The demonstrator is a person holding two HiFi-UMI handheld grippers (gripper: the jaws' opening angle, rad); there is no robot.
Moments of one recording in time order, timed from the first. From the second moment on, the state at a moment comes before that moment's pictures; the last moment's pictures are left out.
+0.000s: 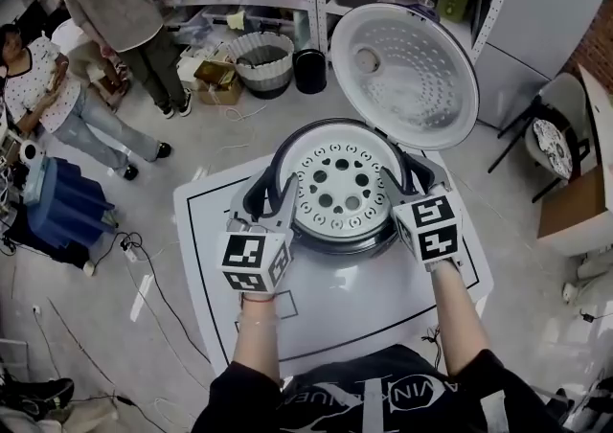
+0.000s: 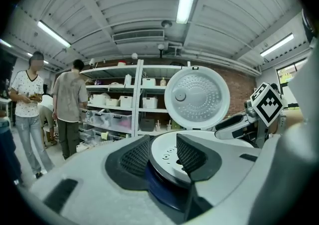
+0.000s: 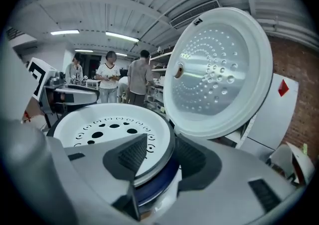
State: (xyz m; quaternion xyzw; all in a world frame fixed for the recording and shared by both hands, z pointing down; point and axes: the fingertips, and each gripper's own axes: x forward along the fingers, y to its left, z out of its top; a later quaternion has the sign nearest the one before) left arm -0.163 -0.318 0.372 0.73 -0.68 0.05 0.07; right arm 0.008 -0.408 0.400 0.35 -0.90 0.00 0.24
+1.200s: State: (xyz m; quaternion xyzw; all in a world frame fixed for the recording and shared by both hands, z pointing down) left arm -0.160 -0.321 0.386 0.73 -0.67 0.08 0.08; right arm 0.003 -0.419 0.403 0.34 -0.90 -0.02 0.28
